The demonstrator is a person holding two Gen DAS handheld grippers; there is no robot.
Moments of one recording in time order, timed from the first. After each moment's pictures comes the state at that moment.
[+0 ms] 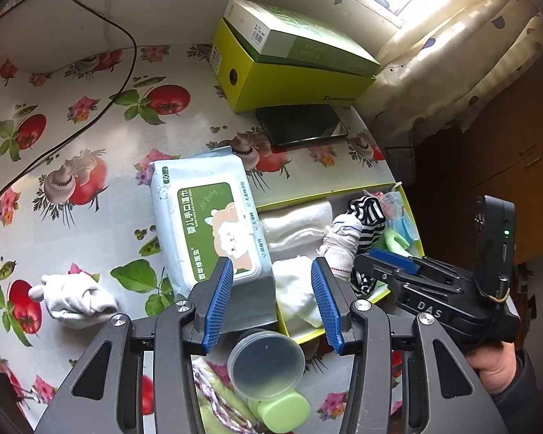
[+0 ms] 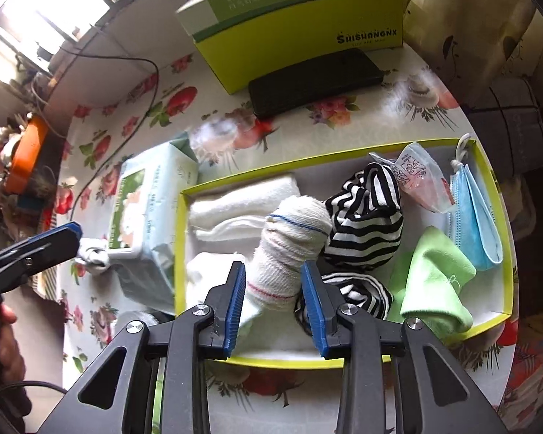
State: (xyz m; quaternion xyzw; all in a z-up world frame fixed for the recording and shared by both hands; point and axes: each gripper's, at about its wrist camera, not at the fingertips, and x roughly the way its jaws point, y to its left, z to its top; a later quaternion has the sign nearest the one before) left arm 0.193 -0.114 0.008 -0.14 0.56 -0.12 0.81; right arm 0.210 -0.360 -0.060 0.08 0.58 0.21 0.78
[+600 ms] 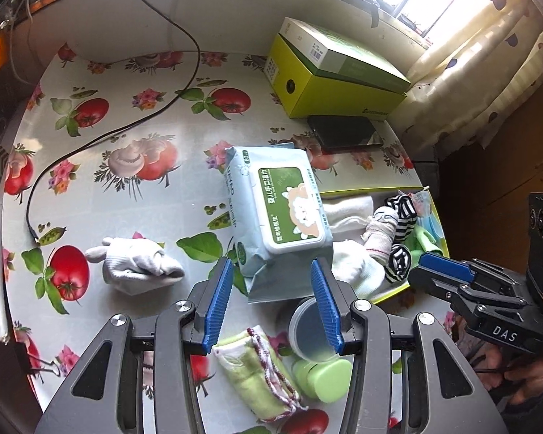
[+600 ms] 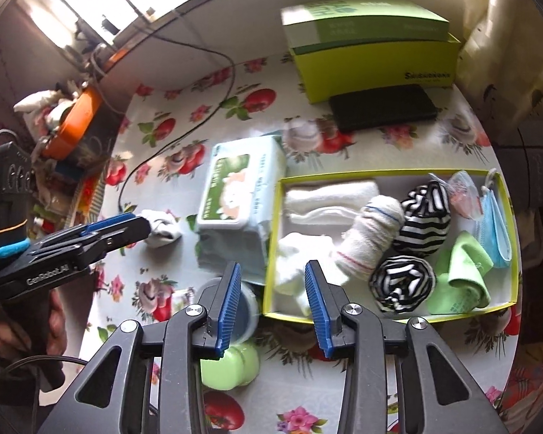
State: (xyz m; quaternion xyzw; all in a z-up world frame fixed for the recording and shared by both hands) left arm 0.144 -0.067 0.016 -0.13 0.54 -0.06 0.83; right arm 0.162 -0.307 -0.001 0.04 0.55 0.29 0.78
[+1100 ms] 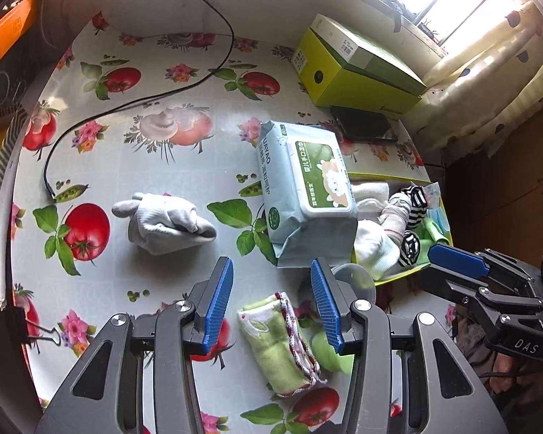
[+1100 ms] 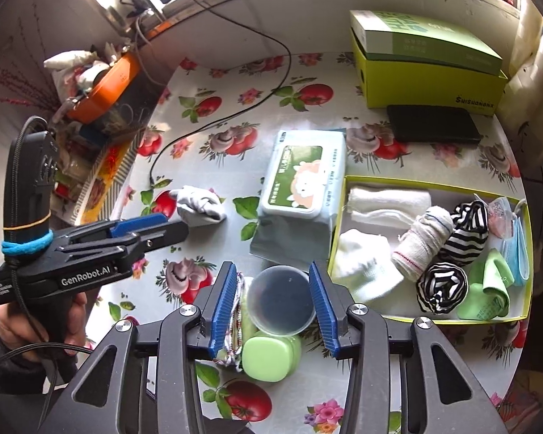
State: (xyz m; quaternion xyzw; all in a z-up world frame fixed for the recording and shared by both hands) left arm 0.107 -0.036 0.002 -0.17 0.55 -0.04 0.81; right arm 0.134 -0.260 0.017 0.00 0.54 0.33 0.77
